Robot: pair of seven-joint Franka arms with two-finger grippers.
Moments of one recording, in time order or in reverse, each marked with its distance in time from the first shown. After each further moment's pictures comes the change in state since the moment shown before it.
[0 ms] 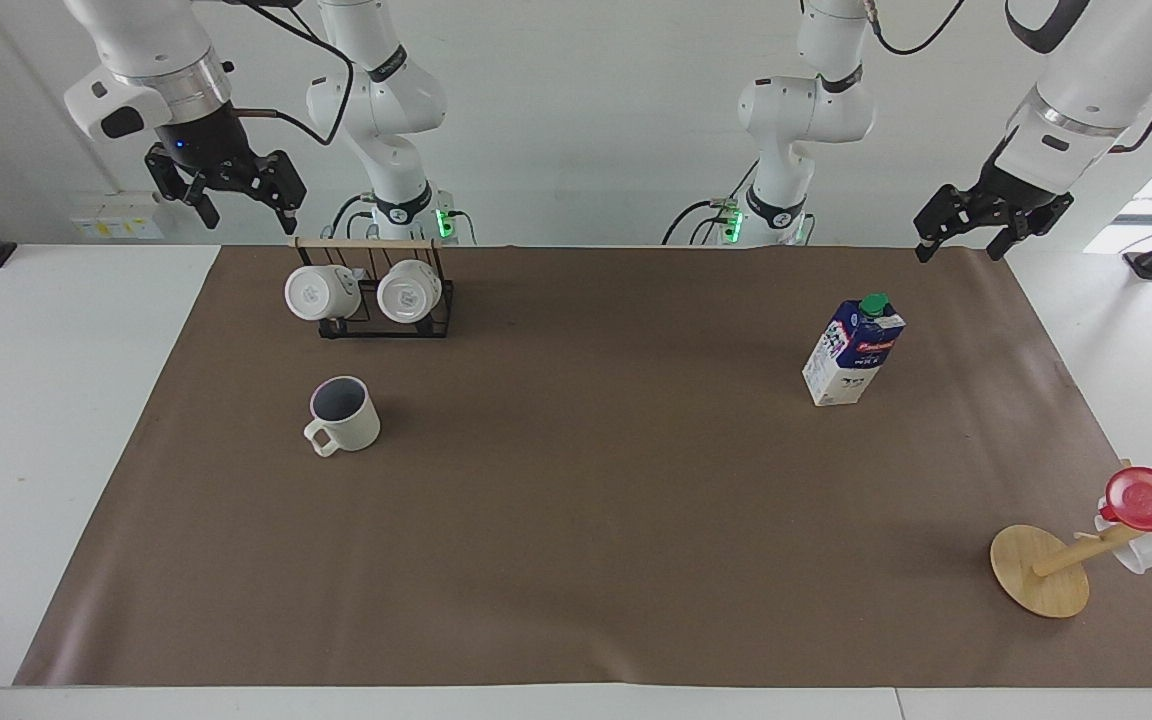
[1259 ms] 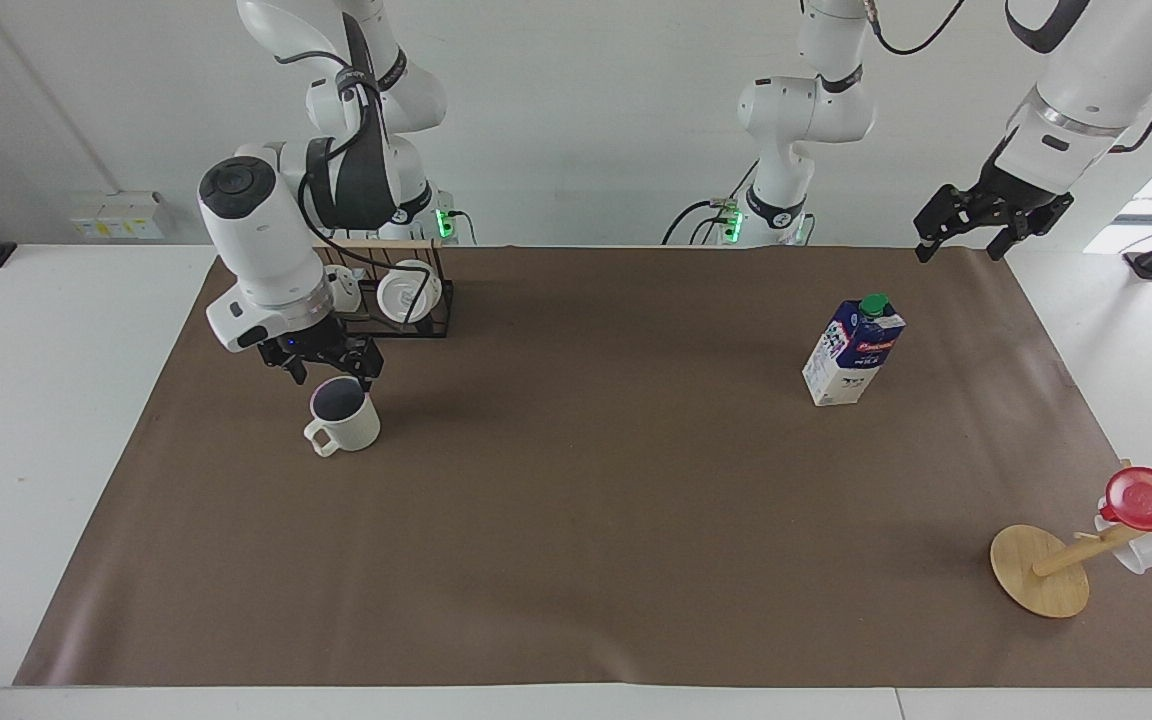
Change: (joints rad) left arm 0.000 0.000 0.000 0.000 0.000 0.000 0.000; right arm 0.069 0.209 0.003 -0.327 0.002 0.542 0.117
